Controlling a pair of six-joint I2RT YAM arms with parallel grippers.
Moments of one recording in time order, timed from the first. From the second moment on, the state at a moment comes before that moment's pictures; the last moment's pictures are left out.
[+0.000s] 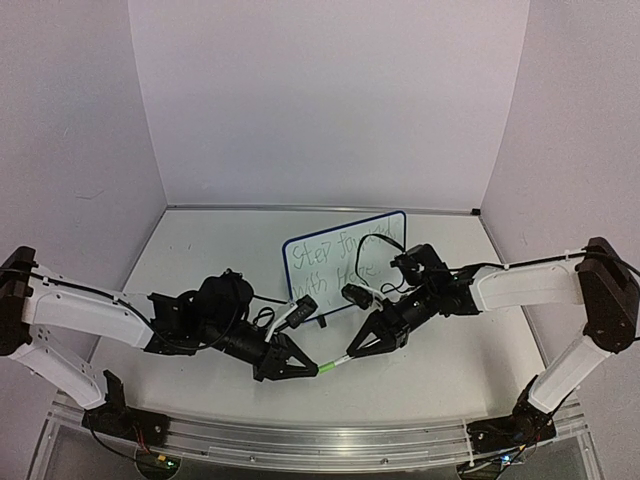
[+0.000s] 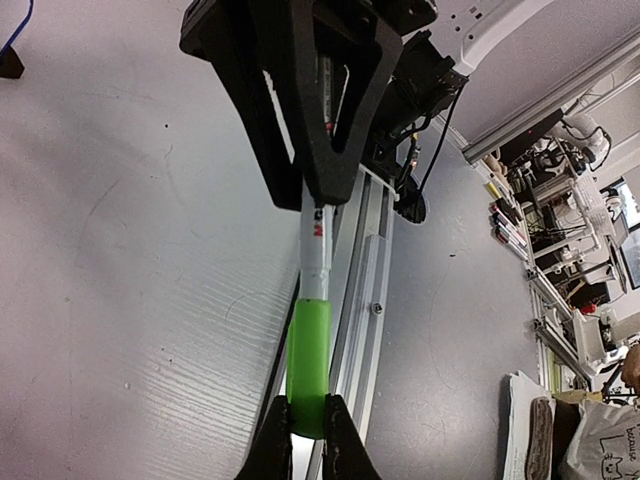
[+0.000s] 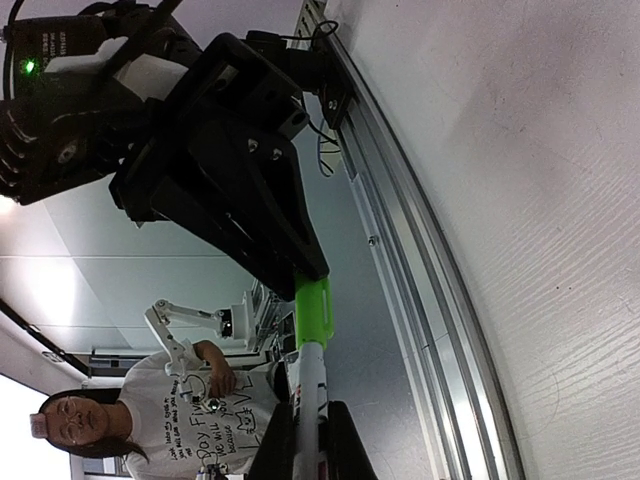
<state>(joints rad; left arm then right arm) -1.14 1.38 0.68 0.18 0.53 -0.41 0.77 1.59 0.85 -0.10 -1.20 0.58</state>
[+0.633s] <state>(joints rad) -1.14 1.46 0.74 0.18 0.58 -0.39 0.77 1.58 0.85 -0.14 -1.20 0.57</state>
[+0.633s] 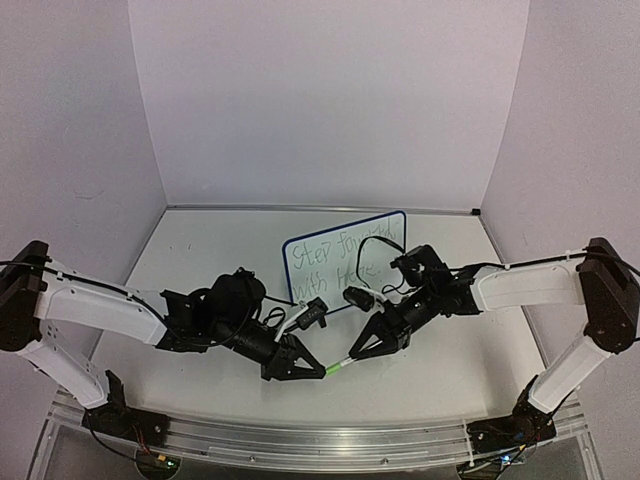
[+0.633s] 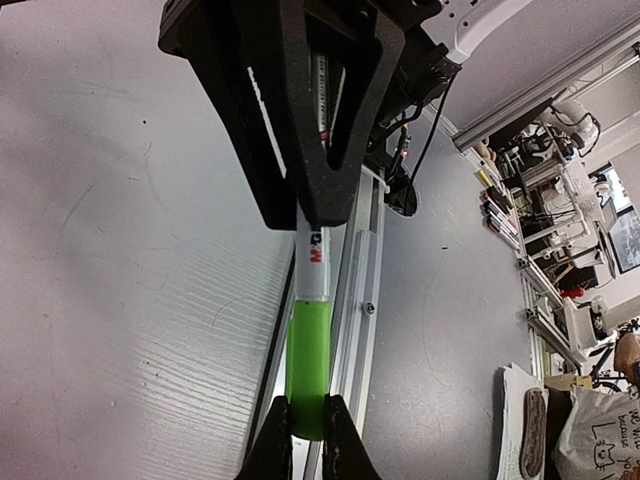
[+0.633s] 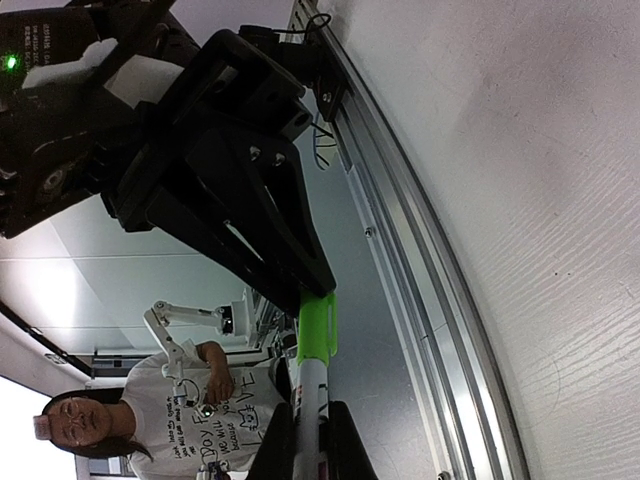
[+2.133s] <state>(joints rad) -1.05 1.36 0.85 -0.08 0.46 -0.25 0.77 1.53 0.94 -0.24 -0.91 0.51</state>
